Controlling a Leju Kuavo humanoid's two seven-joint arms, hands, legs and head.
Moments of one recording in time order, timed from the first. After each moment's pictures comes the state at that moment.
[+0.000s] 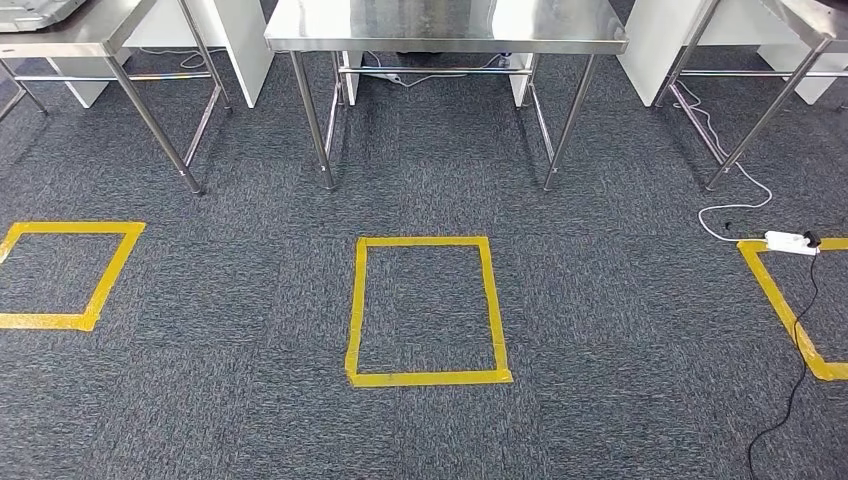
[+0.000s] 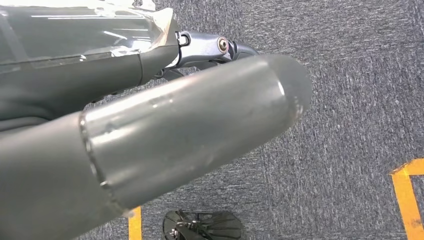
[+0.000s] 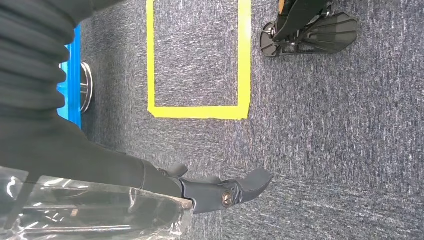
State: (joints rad) left arm -0.07 -0.15 0.79 -0.19 -0.77 0.27 -0.49; right arm -0.09 0.13 -1.34 -0.20 1.50 -0.18 -0.09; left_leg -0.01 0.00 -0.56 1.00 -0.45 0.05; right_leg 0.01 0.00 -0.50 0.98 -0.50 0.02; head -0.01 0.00
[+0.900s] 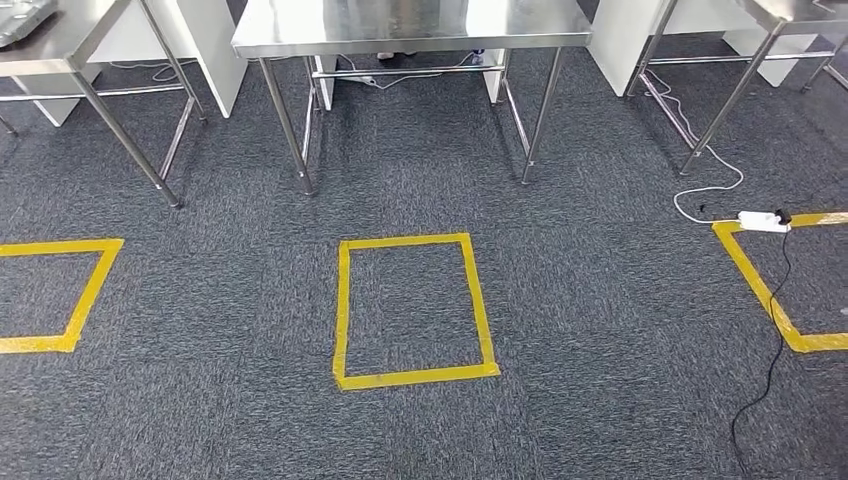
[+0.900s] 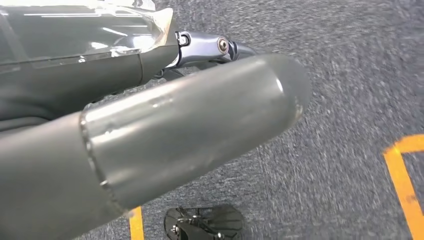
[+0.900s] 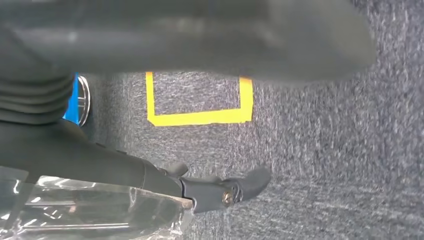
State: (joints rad) left arm -0.07 -0.15 0.79 -0.19 -0.77 0.27 -0.49; right arm -0.09 0.13 -1.34 -0.20 1.50 -0.18 -0.09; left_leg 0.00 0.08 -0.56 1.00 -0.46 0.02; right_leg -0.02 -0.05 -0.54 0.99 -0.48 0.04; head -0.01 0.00
